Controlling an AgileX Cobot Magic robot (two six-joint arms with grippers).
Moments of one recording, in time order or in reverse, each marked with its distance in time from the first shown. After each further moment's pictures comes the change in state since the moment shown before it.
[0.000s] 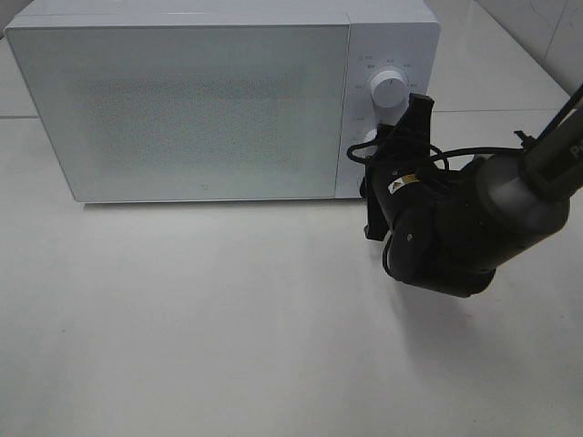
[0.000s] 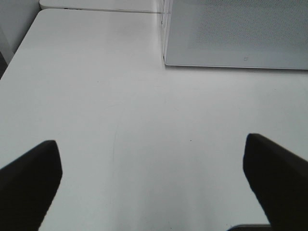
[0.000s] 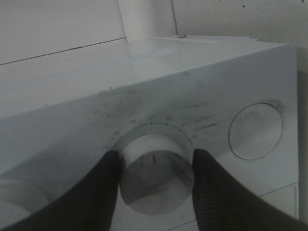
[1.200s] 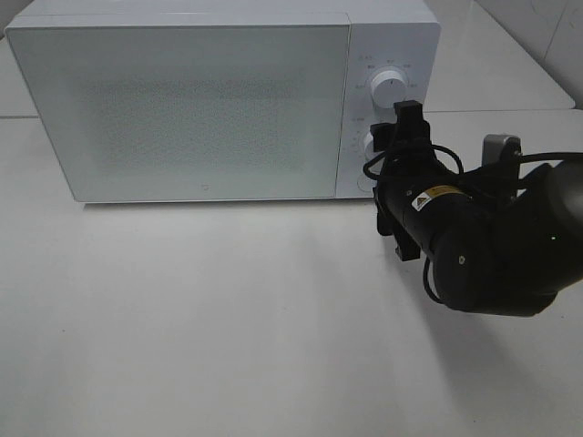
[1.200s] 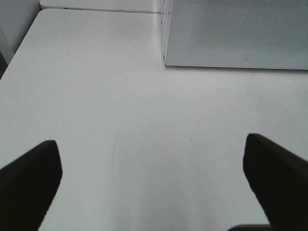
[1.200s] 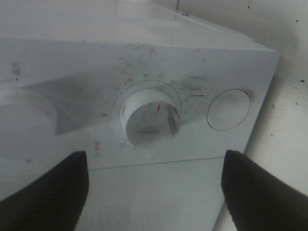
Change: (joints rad) left arm 0.000 0.000 0.000 0.000 0.000 0.000; right arm 0.006 -0.150 0.174 -0.135 0.095 -0.266
